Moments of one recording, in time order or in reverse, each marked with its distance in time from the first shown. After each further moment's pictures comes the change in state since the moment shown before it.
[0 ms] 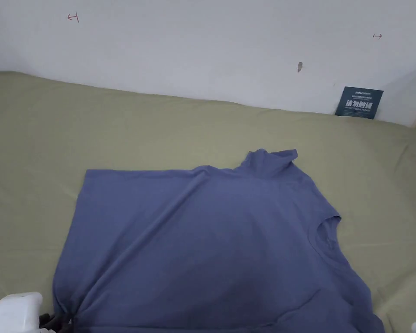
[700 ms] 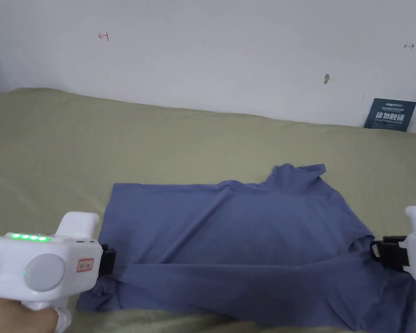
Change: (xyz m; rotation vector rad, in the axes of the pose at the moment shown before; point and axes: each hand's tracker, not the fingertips) left arm 0.000 0.137 -0.067 -0.063 -0.031 -0.183; right arm 0.004 0.193 -0.076 0.054 0.082 0.076
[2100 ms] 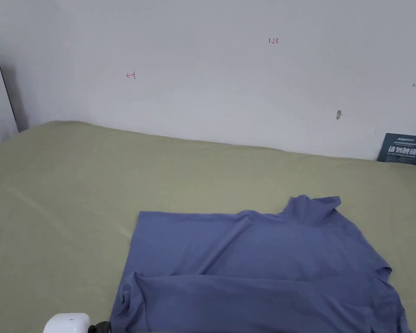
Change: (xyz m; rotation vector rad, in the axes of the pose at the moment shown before) left arm 0.022 -0.128 0.094 0.286 0.082 0.161; right arm -0.093 -0.171 0.117 0.338 -0.141 -0.065
